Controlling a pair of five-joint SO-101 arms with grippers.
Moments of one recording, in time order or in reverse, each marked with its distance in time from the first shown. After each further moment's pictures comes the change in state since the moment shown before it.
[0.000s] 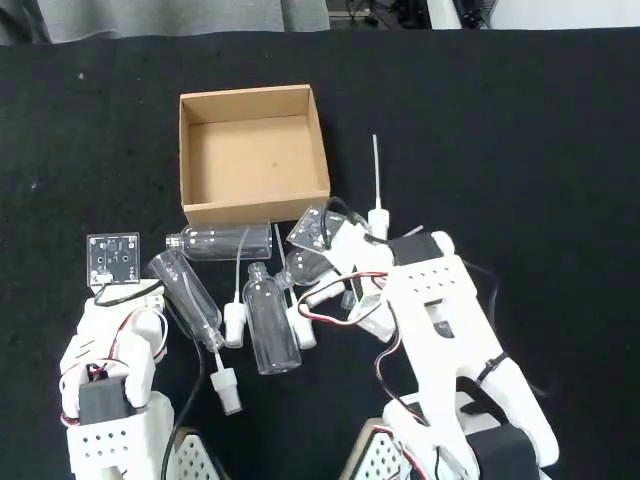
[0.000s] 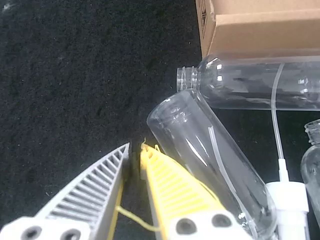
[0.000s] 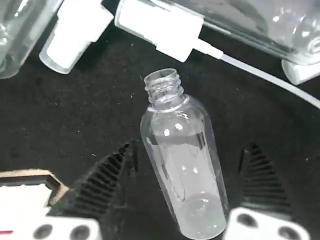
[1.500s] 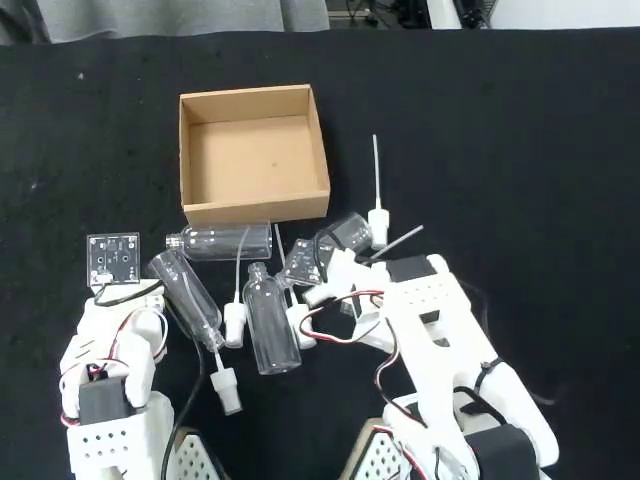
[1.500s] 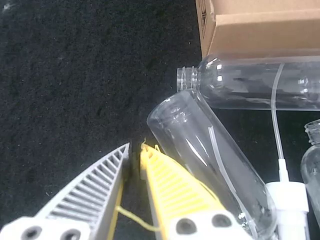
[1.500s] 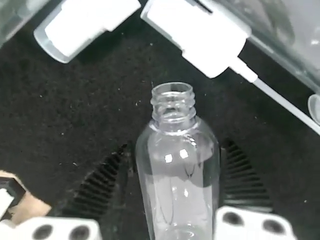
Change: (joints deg) left arm 0.0 0.0 0.0 0.0 0.0; right arm 0.0 0.0 10.8 -12.5 10.9
